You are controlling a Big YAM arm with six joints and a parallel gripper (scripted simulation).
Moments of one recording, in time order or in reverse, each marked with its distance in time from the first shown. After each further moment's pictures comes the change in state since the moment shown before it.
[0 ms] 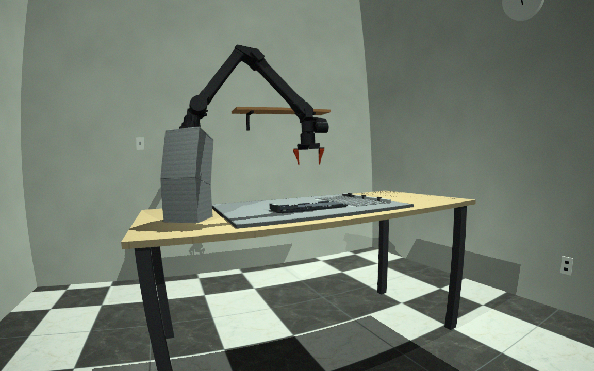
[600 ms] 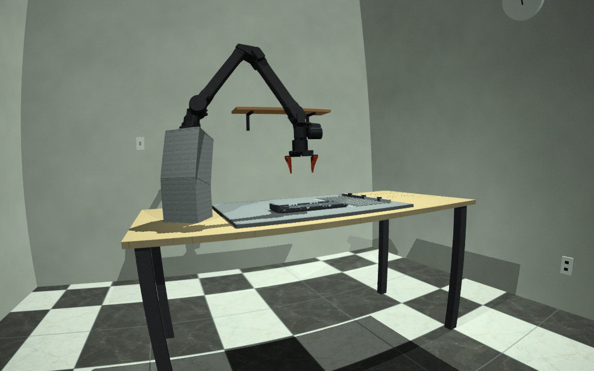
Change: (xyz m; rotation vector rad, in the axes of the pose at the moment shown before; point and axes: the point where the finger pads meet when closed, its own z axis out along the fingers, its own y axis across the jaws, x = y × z) arm 0.060 0.041 0.034 -0.002 -0.001 -0.104
